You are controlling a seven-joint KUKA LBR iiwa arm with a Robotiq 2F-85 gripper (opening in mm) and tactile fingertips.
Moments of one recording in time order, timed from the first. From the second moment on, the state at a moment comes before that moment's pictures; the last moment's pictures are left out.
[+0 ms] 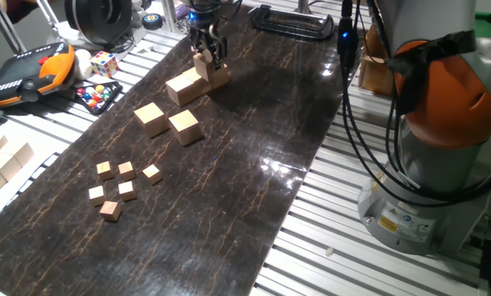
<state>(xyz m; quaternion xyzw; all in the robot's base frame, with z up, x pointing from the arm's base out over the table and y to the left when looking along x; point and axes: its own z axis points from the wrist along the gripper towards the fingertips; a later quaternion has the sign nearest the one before) 0.596 -0.168 0.130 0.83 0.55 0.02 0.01</state>
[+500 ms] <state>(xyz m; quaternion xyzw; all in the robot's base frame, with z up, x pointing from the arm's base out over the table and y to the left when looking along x) 0.597 -0.169 0.131 0.82 0.58 0.02 0.02</state>
